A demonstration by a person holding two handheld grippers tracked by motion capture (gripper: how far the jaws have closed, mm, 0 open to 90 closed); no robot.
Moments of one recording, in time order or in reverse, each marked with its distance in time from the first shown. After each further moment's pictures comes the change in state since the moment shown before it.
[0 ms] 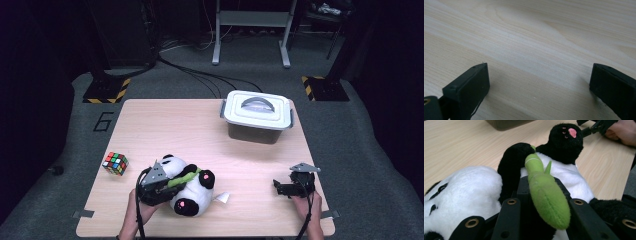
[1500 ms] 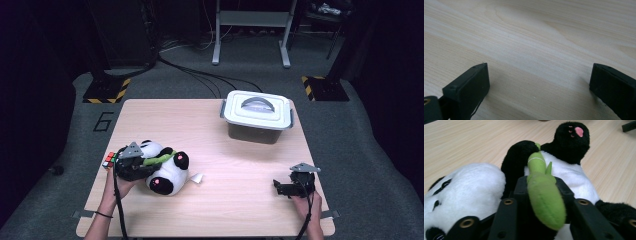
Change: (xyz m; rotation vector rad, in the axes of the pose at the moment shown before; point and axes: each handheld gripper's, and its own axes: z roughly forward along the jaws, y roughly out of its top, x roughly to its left) left arm 0.097 -0.010 -0.016 0.063 0.086 -0.050; right arm -0.001 0.000 0.000 0.001 -0.002 -0.006
